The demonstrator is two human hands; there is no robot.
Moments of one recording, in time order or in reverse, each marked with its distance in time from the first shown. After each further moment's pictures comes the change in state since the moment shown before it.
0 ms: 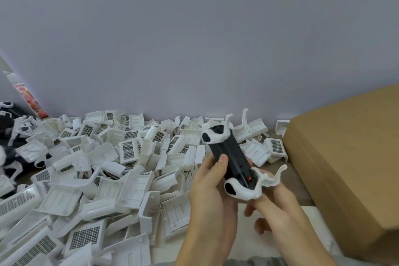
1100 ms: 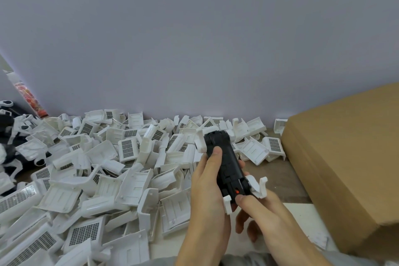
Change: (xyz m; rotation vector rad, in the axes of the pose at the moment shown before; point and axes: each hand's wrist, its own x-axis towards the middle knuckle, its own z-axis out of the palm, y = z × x) left_hand 0.007 -0.008 -0.003 0.092 0.042 0.040; right_hand -0.006 -0.009 0.008 -0.075 -0.109 0.033
